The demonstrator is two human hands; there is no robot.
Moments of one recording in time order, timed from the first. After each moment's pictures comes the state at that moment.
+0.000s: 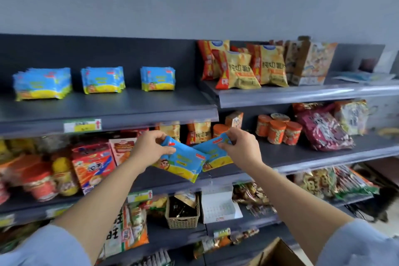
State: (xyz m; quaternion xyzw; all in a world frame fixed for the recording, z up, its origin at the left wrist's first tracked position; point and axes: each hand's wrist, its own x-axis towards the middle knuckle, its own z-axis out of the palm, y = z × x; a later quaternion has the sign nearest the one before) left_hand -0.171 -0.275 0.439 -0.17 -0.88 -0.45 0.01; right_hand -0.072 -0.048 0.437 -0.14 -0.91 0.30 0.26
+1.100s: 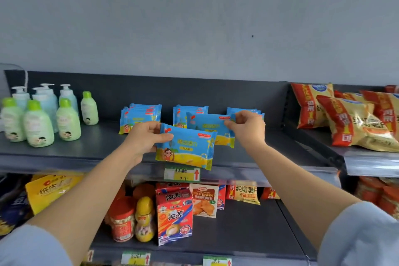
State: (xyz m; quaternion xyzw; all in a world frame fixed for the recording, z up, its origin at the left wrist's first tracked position) left_hand -0.314 -0.503 0.543 -0.07 -0.74 -0.67 0.04; right_hand -0.312 -0.250 0.550 -0.05 -0.81 0.50 0.31
